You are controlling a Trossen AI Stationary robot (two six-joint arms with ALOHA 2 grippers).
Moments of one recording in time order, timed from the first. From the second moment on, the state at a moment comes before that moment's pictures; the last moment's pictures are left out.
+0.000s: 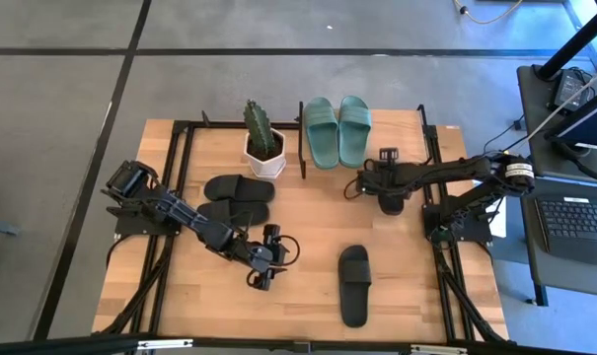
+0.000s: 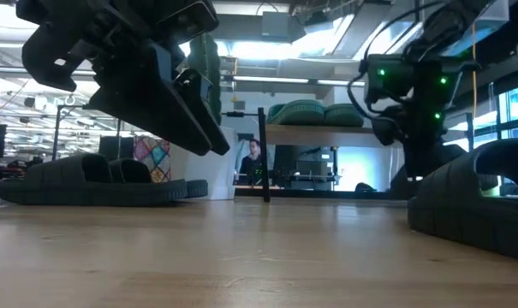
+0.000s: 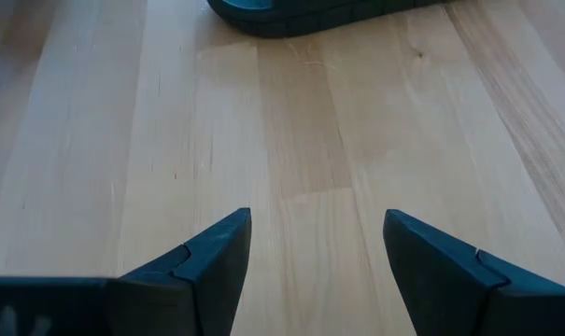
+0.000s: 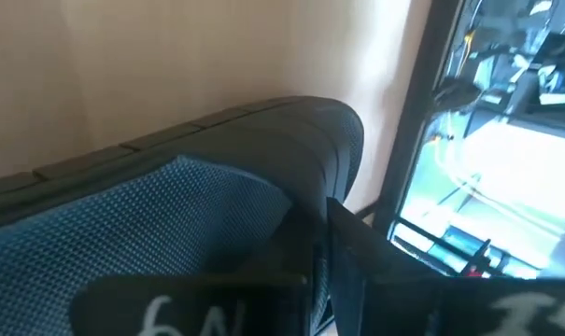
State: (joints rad) left arm -0.43 1.70 0.88 0.04 -0.31 -0.15; right arm -0.21 1.43 0.70 -0.75 0.76 -0.28
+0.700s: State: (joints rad) left arm -0.41 1.70 0.88 0.03 -0.33 -0.15; right arm -0.29 1.28 0.53 -0.60 0.72 -0.40
